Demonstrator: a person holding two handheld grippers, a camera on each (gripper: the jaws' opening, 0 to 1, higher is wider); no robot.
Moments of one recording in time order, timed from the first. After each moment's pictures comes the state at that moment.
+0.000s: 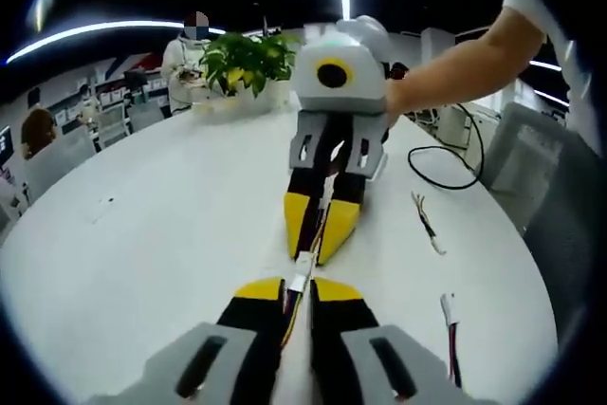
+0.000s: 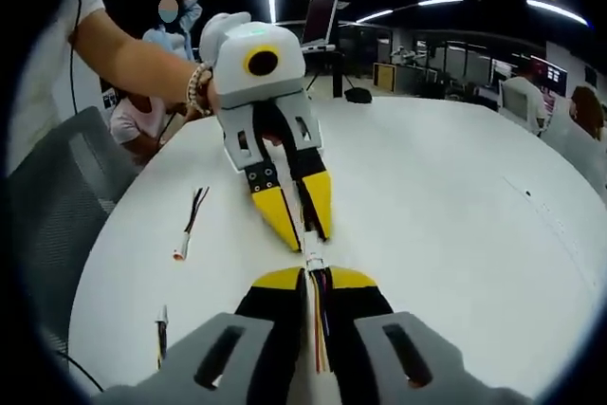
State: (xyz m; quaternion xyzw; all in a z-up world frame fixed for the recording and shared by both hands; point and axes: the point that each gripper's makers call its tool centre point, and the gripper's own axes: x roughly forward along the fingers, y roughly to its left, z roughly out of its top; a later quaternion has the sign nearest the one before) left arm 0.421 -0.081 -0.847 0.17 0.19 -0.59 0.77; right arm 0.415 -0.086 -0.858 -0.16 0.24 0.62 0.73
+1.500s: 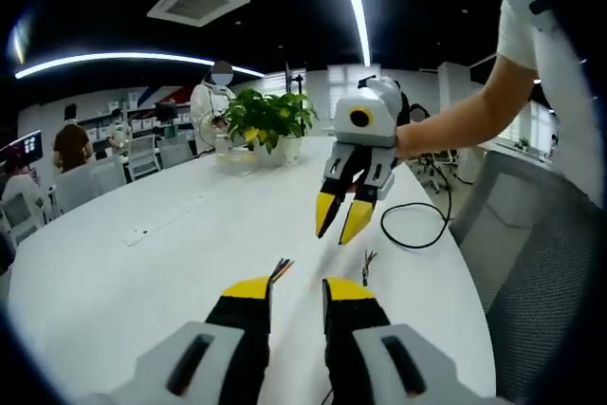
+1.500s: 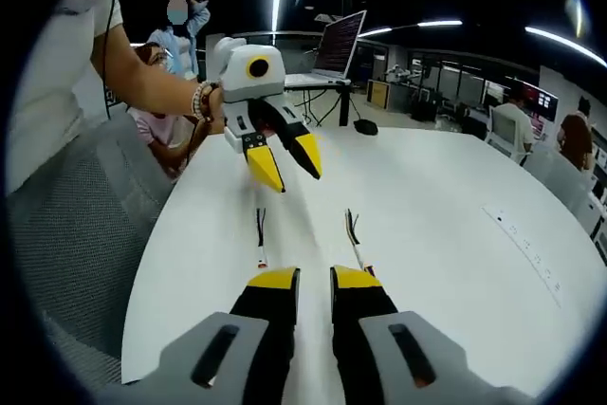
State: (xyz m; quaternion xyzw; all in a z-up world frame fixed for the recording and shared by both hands) left arm 0.349 -0.051 -0.767 0.10 0.11 -0.55 0.82; right arm 0.342 -0.117 -0.796 -0.18 0.20 0.61 0.74
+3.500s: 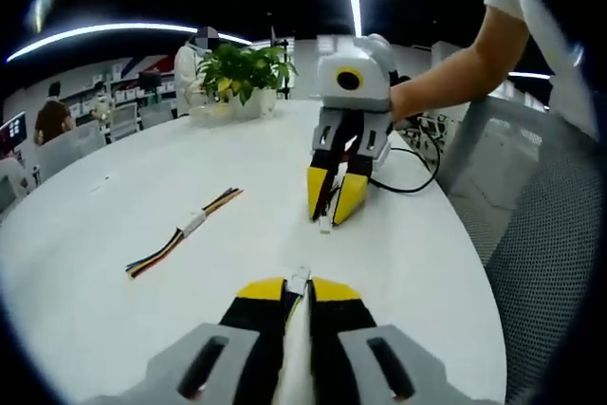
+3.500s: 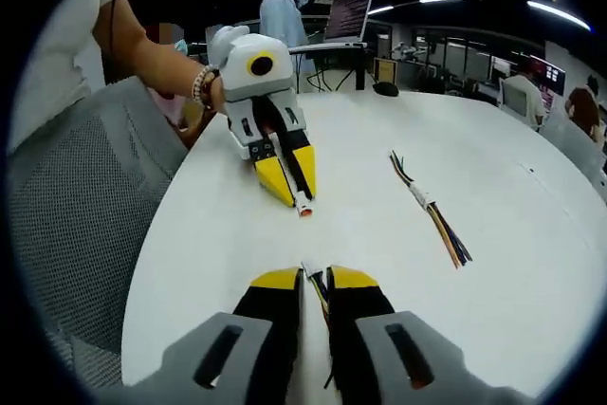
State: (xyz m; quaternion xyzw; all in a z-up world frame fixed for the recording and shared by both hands) left arm 0.314 -0.063 -0.856 0.14 0.19 -0.57 0.79; right arm 0.298 -0.118 -0.859 -0.18 0.25 0.61 0.73
